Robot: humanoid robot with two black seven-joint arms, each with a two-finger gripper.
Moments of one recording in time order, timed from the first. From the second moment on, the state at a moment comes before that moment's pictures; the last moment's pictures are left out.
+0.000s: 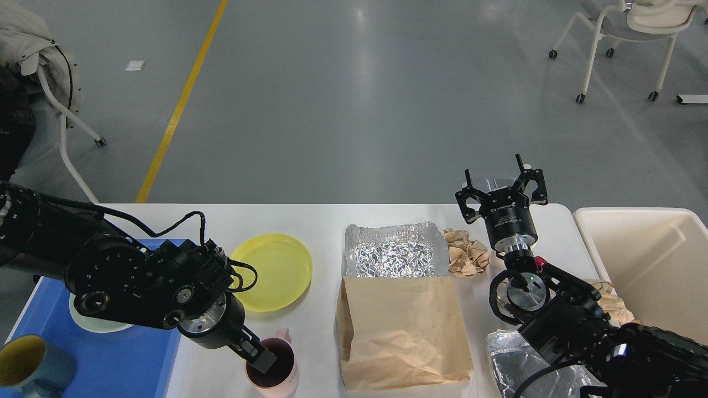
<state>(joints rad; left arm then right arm) -1.61 0.32 0.95 -1.57 0.83 -0.26 0.09 0.72 0.01 0.42 0.25 0.56 0.68 0.55</state>
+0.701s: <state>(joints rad) -1.51 0.29 0.91 -1.51 0.90 -0.20 0.14 0.72 0.01 0.42 0.25 0.56 0.68 0.55</state>
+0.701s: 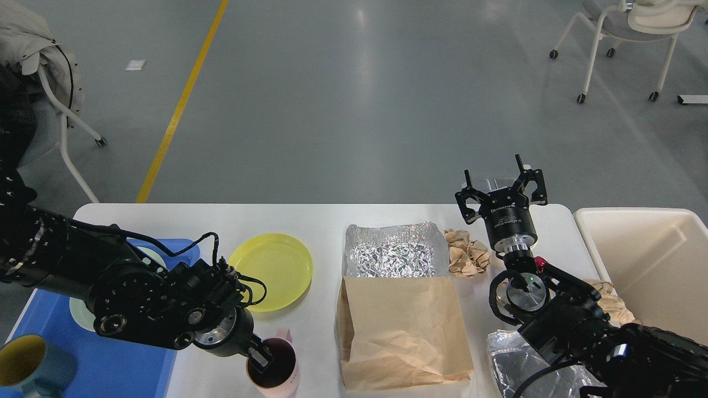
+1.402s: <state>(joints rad) -1.80 0.94 0.58 -1.62 0.95 -0.89 0.13 0.72 0.01 0.42 0.25 0.56 0.68 0.55</state>
